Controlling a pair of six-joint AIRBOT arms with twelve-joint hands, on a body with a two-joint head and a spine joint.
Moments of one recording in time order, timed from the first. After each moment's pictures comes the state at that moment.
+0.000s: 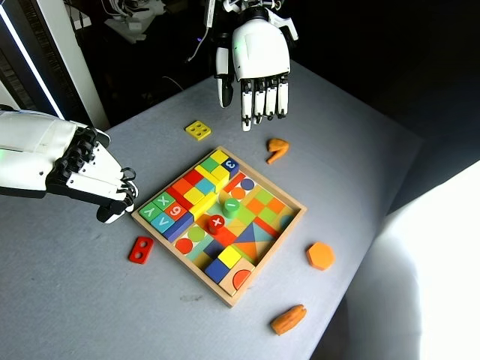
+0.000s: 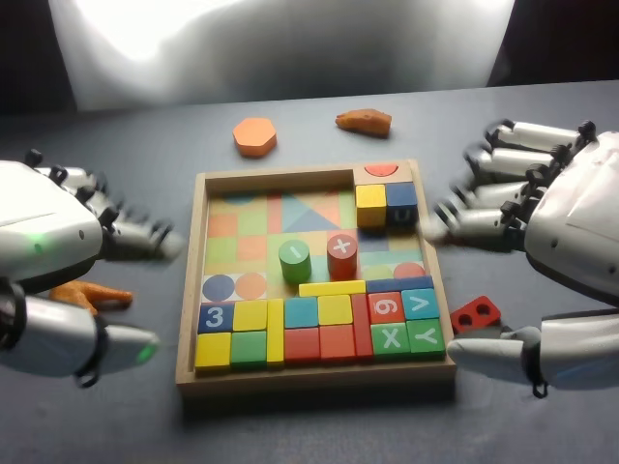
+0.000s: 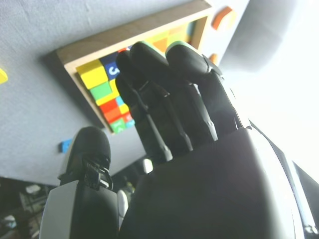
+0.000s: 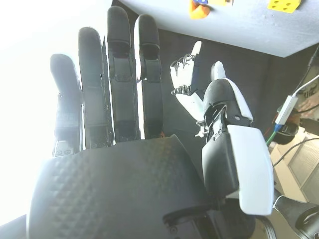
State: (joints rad) left arm 0.36 -0.56 0.74 0.48 0.01 0.68; right arm -0.36 -0.72 0.62 0.20 0.49 -1.47
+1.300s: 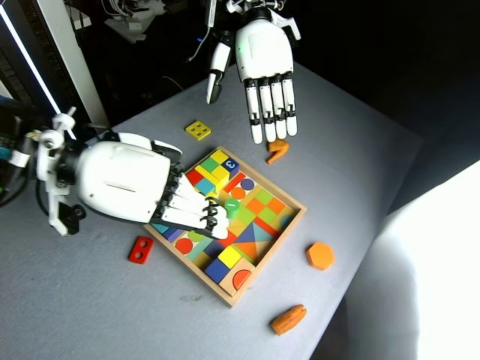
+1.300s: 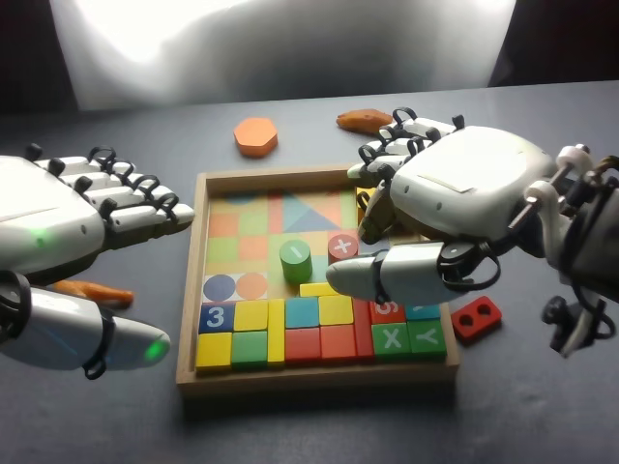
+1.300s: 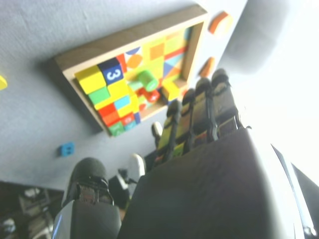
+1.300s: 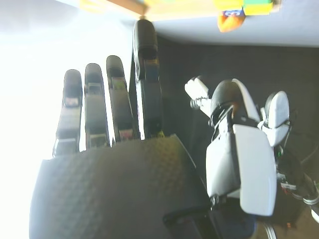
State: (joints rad) left arm 0.37 -0.57 0.75 0.48 0.00 0.69; right arm -0.22 -1.14 0.91 0.92 0.45 -1.95
